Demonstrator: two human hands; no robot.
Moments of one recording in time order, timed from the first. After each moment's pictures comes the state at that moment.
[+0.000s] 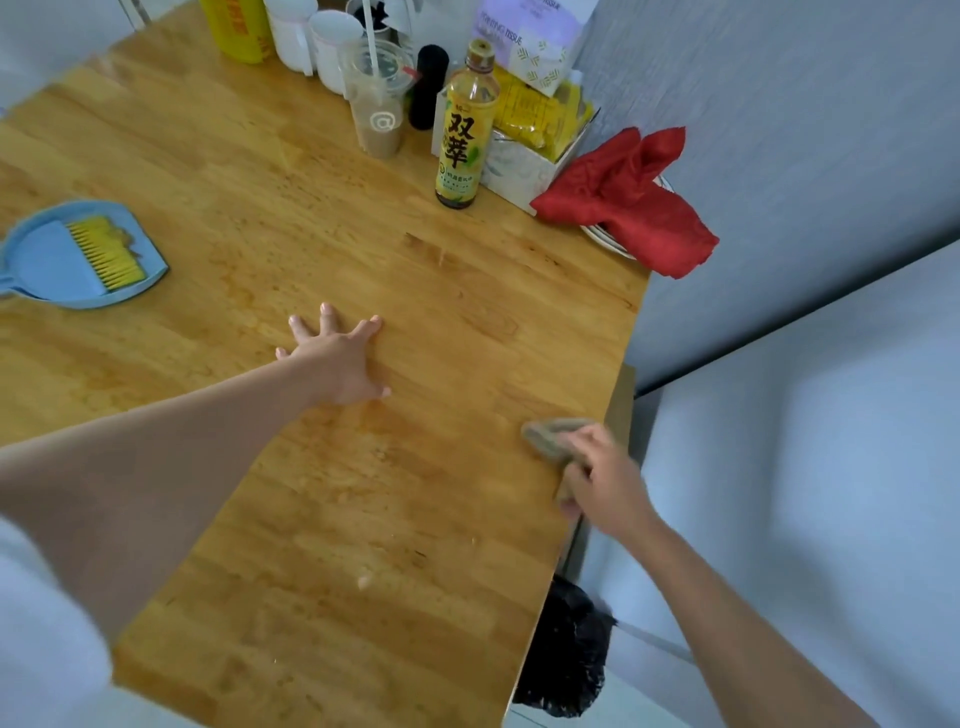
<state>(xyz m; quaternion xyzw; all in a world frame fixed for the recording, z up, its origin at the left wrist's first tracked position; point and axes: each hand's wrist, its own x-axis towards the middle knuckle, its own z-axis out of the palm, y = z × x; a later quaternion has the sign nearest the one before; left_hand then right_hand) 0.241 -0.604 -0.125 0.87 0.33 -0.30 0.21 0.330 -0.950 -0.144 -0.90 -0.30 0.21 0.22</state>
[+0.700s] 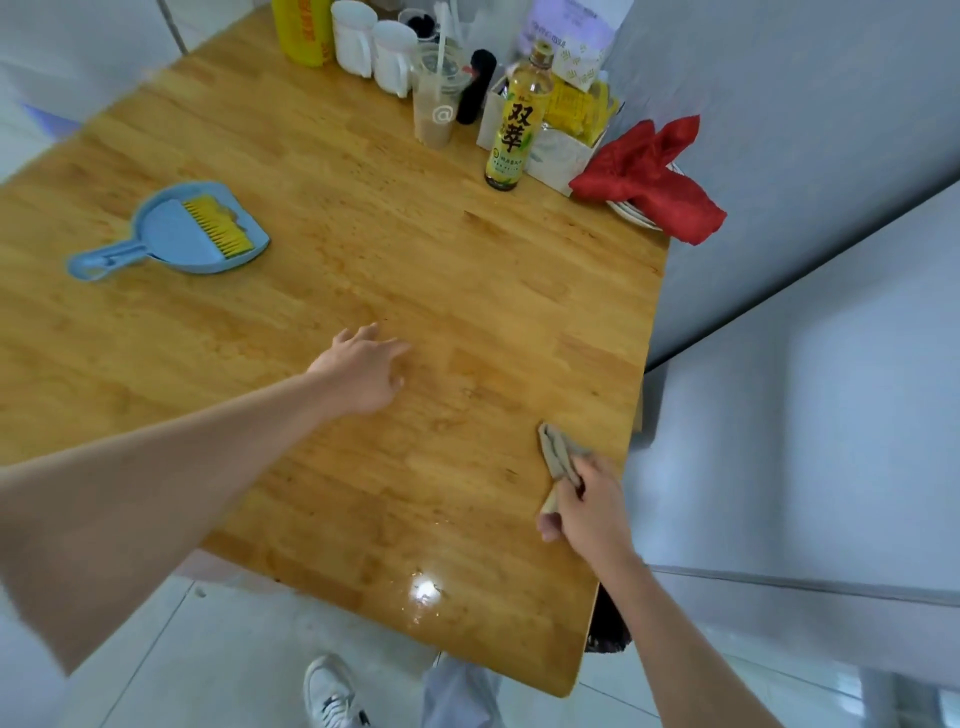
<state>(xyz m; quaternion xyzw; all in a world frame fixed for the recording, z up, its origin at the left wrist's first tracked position) 0.107 -0.582 -0.111 0.92 0.21 -0.25 0.21 0.144 -0.909 -0.138 -0.93 -0.10 0.22 0.28</state>
